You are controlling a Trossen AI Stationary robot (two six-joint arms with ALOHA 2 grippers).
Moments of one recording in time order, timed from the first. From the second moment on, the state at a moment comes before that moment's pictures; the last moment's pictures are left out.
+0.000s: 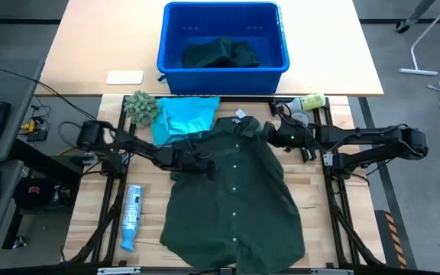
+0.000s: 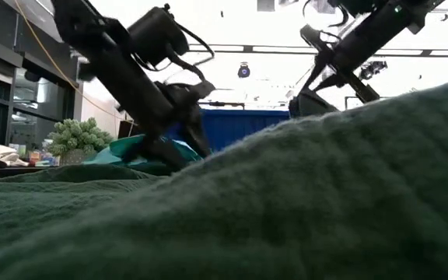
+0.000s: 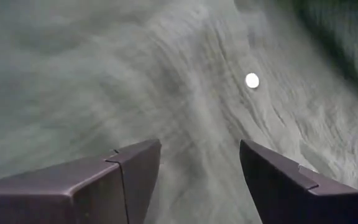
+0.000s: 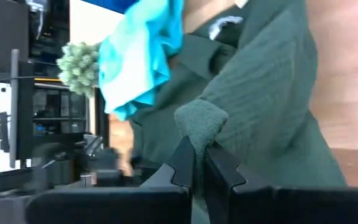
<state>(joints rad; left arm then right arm) -0.05 1.75 0.78 0.16 -0.24 -1.00 -0.16 1.12 0.72 -0.24 0.26 1.48</state>
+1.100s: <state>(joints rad) 0.08 2.17 1.34 0.11 0.15 -0.72 -0.28 1.12 0.92 -0.39 0.22 1.21</state>
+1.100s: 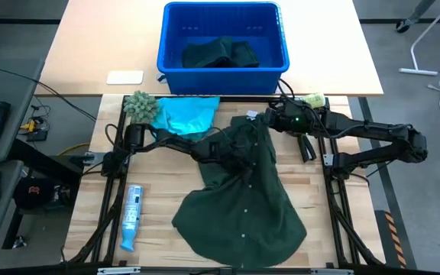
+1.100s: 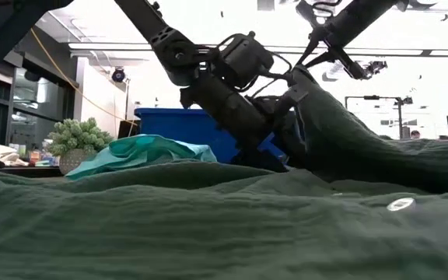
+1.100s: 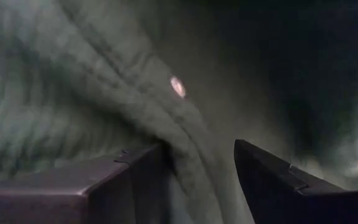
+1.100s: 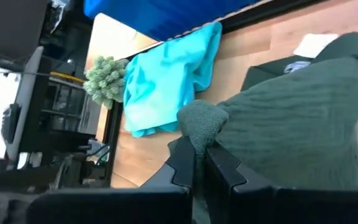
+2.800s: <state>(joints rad) 0.29 1.77 1.21 -0.63 -0.27 0.03 -0.30 1.12 0.95 -0.45 0.19 1.12</state>
